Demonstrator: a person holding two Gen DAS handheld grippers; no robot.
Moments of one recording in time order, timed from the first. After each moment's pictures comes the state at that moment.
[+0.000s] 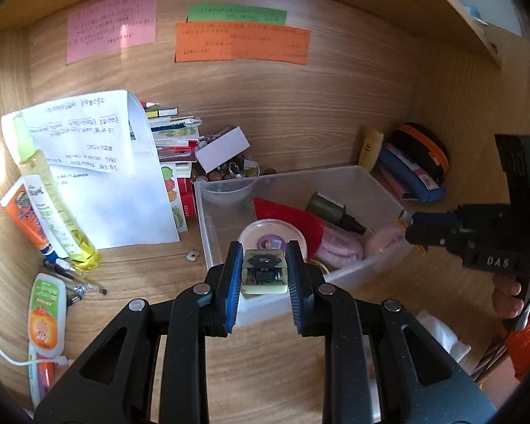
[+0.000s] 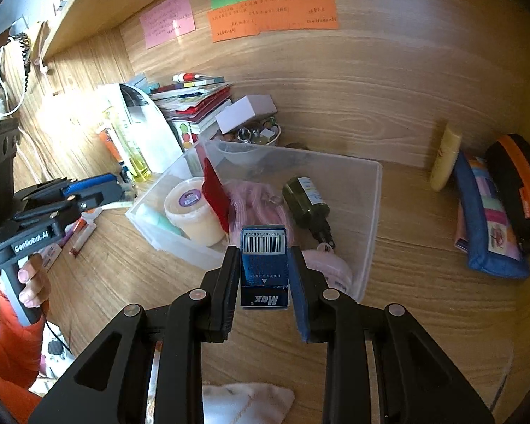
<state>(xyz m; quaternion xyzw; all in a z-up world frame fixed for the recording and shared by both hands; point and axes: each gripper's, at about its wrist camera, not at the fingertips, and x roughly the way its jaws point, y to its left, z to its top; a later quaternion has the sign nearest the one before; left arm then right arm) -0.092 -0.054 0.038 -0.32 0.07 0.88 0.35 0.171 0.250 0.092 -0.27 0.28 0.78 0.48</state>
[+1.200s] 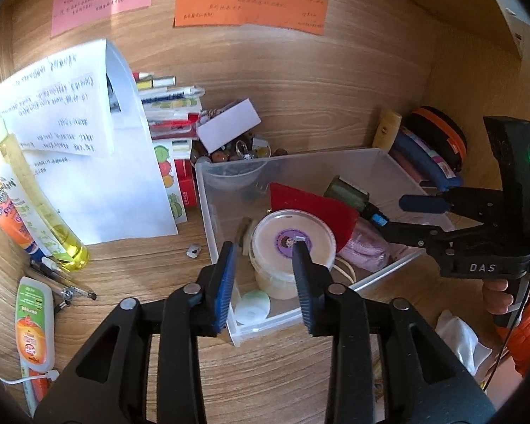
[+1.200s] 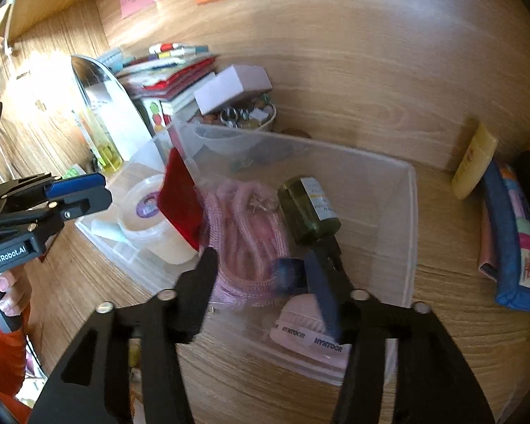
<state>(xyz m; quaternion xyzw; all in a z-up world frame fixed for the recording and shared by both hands) -0.116 -0.043 0.017 -0.36 0.09 0.86 0.35 0.147 0.311 0.065 -0.31 0.28 0.77 0.49</state>
